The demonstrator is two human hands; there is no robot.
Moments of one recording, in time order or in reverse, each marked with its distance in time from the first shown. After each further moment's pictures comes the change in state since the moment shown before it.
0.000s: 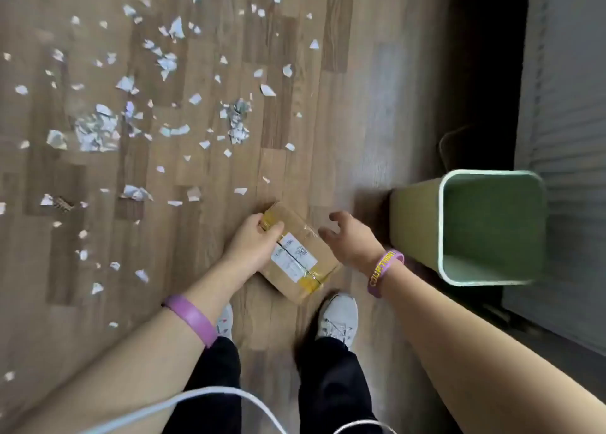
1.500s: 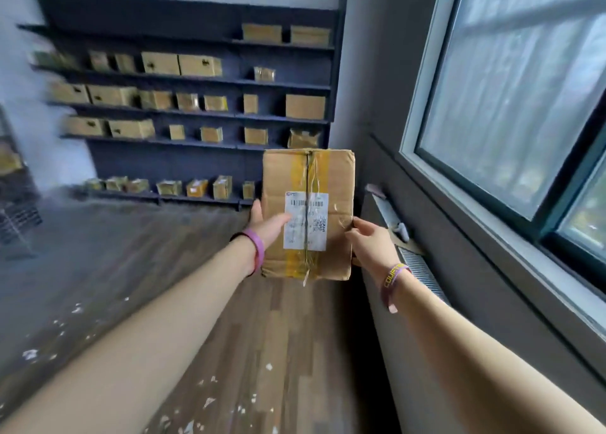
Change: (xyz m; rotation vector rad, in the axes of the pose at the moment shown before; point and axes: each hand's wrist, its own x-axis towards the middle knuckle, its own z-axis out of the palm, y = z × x) left_hand -0.566 0.625 -0.212 -0.330 0.222 0.898; right_hand -0.506 -0.310 -0.629 0.552 0.812 -0.806
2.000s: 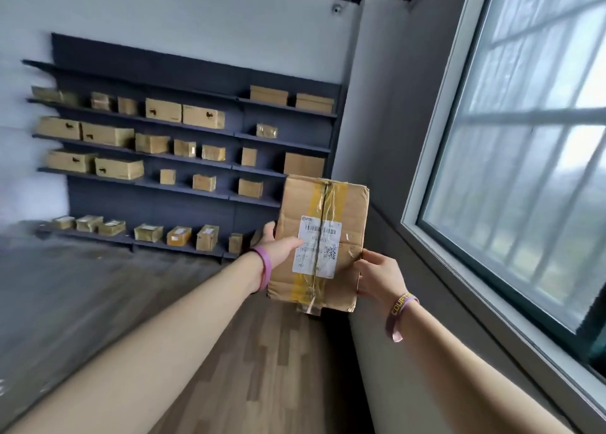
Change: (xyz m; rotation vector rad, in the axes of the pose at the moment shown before) left_hand 0.181 0.090 -0.047 -0.006 -0.120 0.092; right_hand 0.184 -0.065 0.057 0.019 0.093 0.022
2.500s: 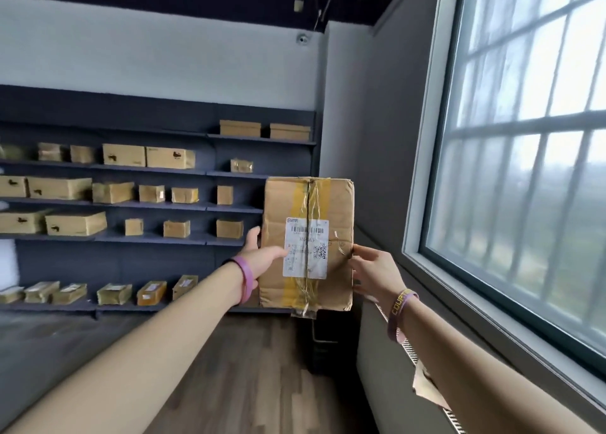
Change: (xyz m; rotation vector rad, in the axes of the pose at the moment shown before) left_hand 0.228 0.063 -0.008 -0.011 -0.050 0.106; right_hand 0.223 -0.030 0.035 0.059 0.052 -0.131
